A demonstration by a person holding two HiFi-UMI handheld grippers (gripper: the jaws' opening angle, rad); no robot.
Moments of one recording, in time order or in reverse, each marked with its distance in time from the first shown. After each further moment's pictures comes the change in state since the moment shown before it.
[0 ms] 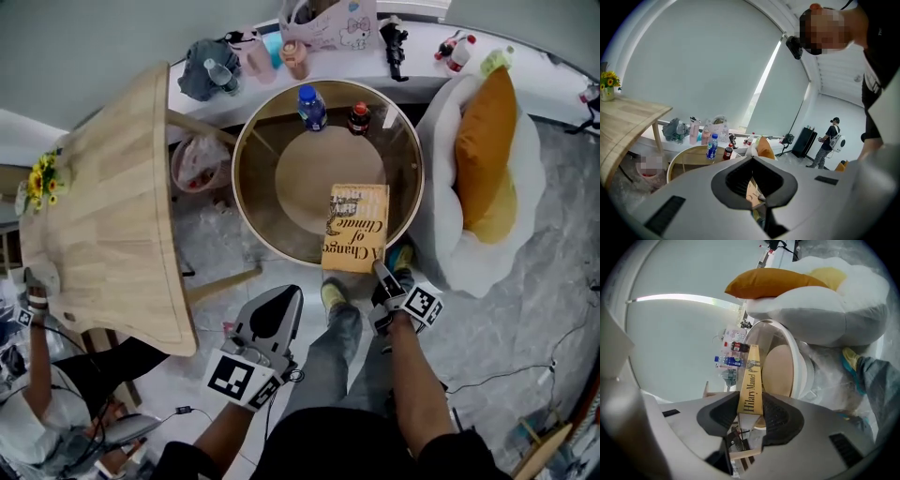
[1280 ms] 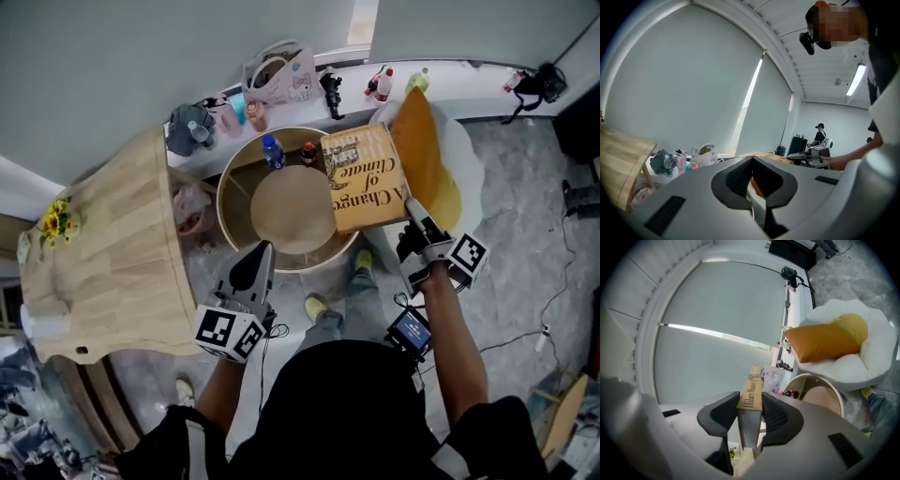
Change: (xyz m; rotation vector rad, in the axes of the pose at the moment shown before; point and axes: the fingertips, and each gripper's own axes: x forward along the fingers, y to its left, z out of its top) left arm -0.038 -0.046 0.135 0.156 -0.203 -0.105; right arm -0.185 0.294 0.153 -0.059 -0.351 0.209
